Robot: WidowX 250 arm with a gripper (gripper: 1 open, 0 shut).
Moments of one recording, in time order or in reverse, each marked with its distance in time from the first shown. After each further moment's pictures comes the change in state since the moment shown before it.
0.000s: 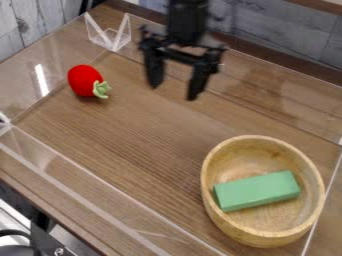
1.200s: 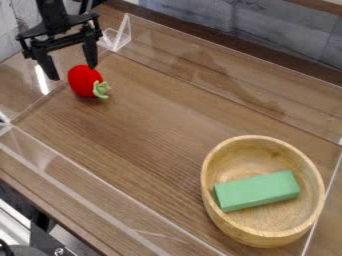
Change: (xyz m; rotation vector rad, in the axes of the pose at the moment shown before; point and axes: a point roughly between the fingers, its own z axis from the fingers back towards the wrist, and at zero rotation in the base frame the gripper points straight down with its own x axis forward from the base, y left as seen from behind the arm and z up) arm 0.010 0.140 -0.017 -0.149 -0.108 0.851
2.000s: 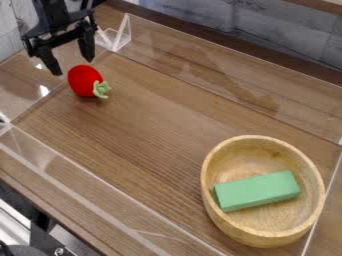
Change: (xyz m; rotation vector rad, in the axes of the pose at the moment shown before) arm 0.031 -0.006 -0.011 0.002 -0.059 0.223
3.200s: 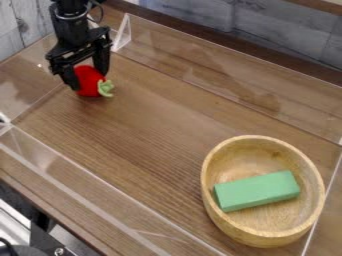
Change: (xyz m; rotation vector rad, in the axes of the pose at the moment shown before) arm -0.010 -0.011 -0.025 0.028 -0.084 0.117
